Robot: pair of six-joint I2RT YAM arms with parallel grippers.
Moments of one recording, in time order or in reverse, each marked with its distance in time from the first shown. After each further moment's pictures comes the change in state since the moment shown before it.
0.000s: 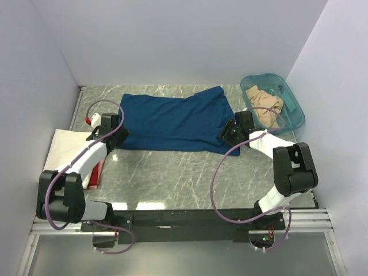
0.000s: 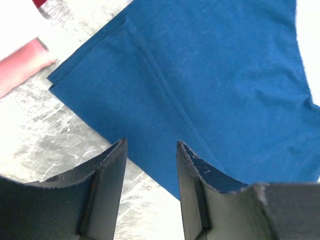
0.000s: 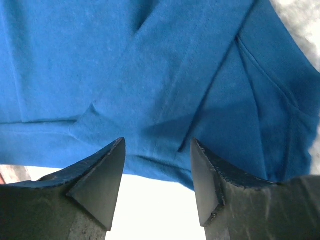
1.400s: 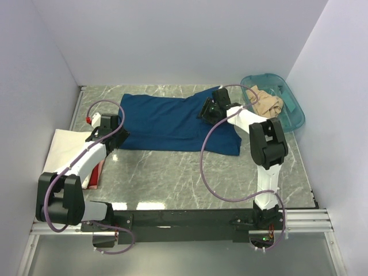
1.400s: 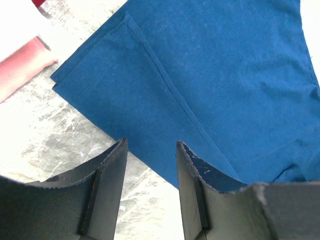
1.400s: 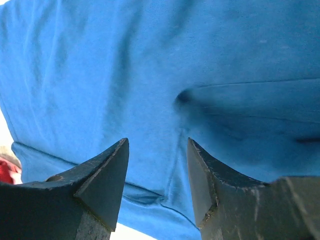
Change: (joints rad) left arm 0.000 -0.023 -0.009 -0.003 0.013 0.045; right arm 0.119 0.431 0.574 -0.072 -0.016 0.018
